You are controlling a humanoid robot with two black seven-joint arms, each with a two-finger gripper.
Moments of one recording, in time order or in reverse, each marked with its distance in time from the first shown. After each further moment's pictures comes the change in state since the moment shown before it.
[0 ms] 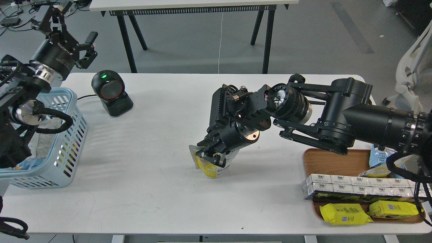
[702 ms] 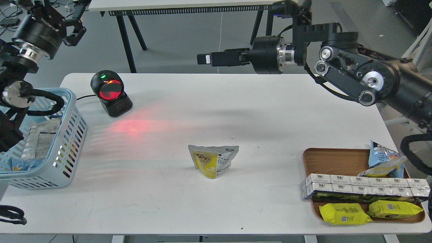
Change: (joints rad) left arm -0.075 0.033 -0.093 0.012 -0.017 0.000 0.000; right arm 0.002 -0.133 0.292 -0.347 0.864 0.000 0.000
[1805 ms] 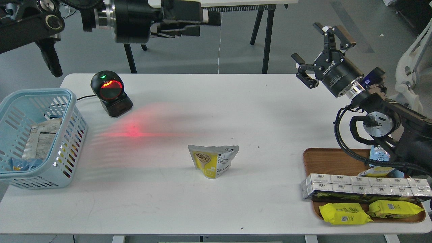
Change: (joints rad) left arm -0.898 0.105 1.157 -0.768 0.612 0.000 0.000; right arm -0.414 -0.127 0.034 -0.115 1.253 0.000 0.000
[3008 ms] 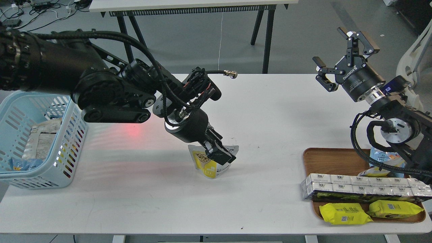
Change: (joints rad) left arm -0.040 -0.537 0.495 -0.012 0.083 0.327 0.000; right arm -0.046 -0.072 0.059 0.015 0.003 0.000 0.000
